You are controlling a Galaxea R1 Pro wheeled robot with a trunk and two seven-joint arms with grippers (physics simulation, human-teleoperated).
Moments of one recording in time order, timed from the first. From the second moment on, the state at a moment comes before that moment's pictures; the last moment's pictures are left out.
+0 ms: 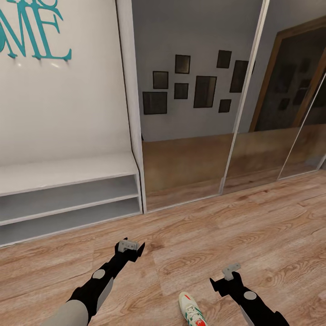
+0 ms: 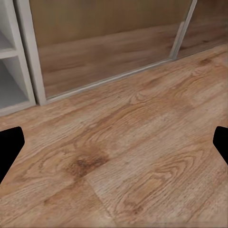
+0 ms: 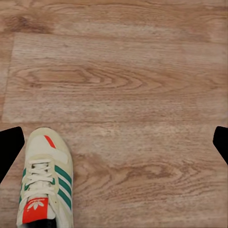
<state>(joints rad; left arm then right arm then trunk) -0.60 -0.06 0.06 -0.39 -0.10 -0.37 -0.32 -0.44 -0.13 0.16 -0.49 0.08 -0.04 0.13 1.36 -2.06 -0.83</state>
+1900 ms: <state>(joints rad) -0.60 -0.06 0.06 -0.39 -0.11 -0.37 -0.32 -0.44 -0.12 0.16 -0.48 0.07 -0.04 0.13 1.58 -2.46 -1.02</state>
